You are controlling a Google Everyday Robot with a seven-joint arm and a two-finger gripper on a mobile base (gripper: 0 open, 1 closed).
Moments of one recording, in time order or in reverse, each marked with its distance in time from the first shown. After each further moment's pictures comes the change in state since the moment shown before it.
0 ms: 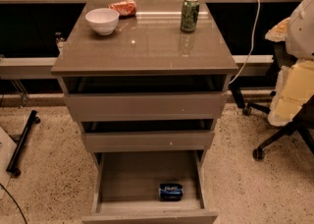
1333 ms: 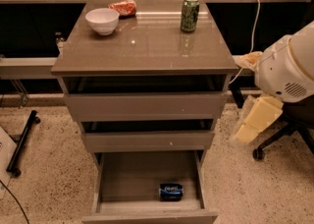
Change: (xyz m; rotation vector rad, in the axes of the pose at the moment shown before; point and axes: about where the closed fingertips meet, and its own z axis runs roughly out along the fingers) arm -0.036 0.029 0.059 -0.028 -0.261 0.022
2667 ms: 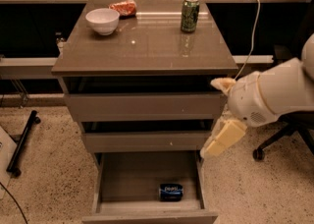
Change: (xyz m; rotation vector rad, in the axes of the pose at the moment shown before) arm -0.008 0.010 0.081 -0.038 -0.204 0.017
